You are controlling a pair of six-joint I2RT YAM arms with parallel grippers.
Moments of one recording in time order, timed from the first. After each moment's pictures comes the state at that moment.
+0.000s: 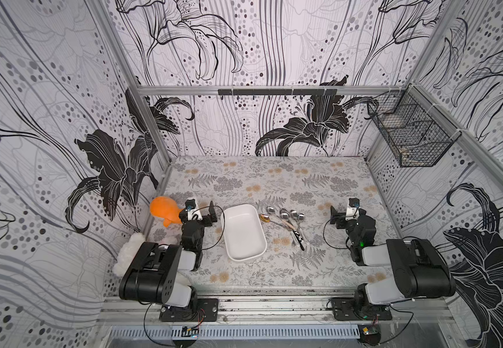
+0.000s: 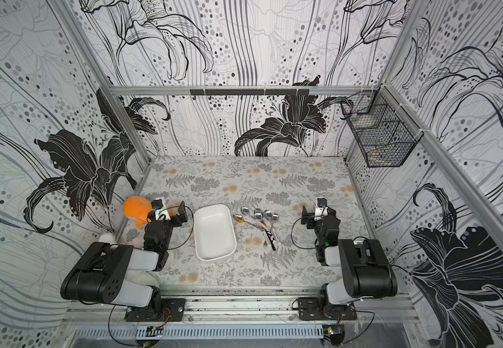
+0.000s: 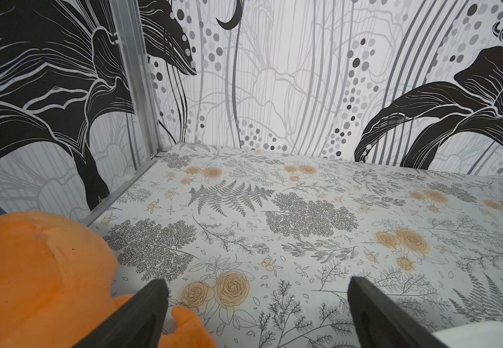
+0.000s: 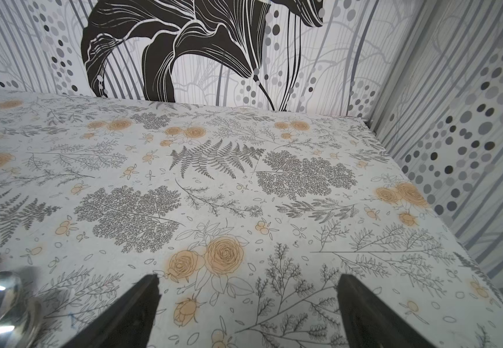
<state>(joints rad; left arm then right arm) -0.08 1.47 0.19 1.18 -0.23 -0.13 0.00 1.48 0.23 1.04 -0.02 -0.07</state>
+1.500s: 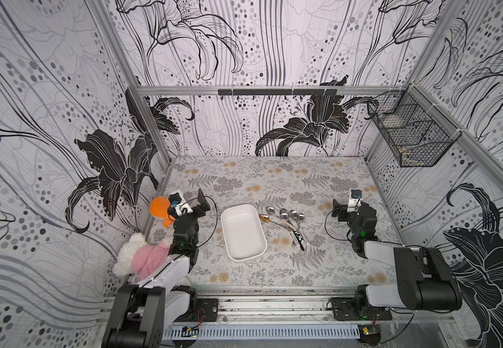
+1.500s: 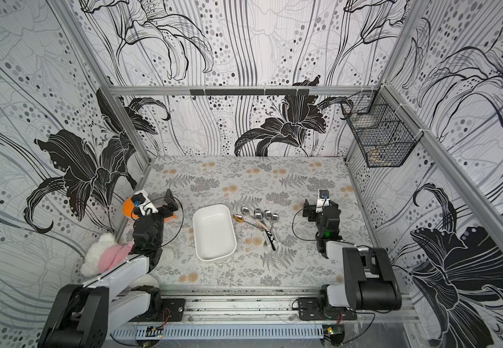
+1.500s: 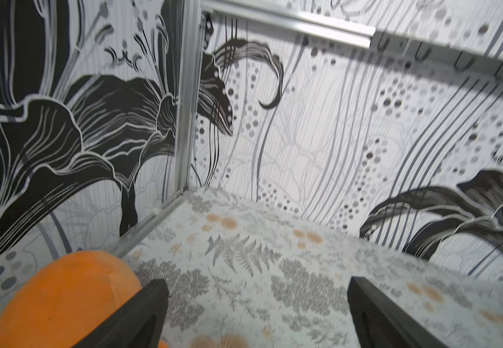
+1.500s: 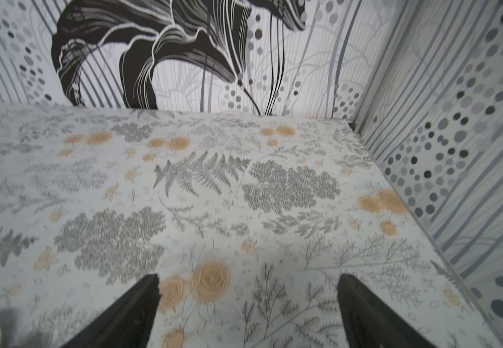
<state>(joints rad) -0.07 1.02 0.30 0.81 -0.37 -0.31 0.01 1.33 0.45 0.67 0.07 -0.01</state>
